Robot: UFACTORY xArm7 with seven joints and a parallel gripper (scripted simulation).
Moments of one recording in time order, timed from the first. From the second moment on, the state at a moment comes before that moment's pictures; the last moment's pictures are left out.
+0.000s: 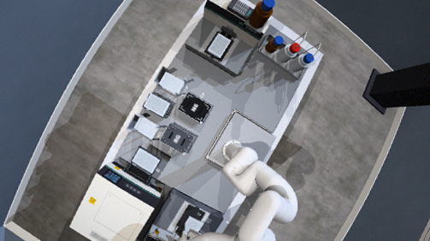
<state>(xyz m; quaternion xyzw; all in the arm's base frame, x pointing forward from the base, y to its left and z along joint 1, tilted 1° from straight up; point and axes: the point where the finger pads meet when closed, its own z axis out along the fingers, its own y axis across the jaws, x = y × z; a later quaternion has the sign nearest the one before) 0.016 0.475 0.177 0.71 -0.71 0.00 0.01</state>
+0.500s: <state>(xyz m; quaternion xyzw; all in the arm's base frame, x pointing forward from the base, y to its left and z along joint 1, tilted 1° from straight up) 0.016 0.474 0.159 0.71 -0.71 0.00 0.01</state>
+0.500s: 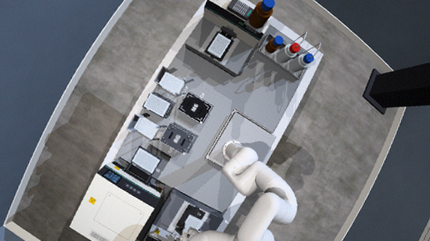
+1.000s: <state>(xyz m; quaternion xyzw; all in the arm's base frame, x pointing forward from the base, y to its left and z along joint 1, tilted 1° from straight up) 0.016 0.474 0.141 0.71 -0.71 0.00 0.01</state>
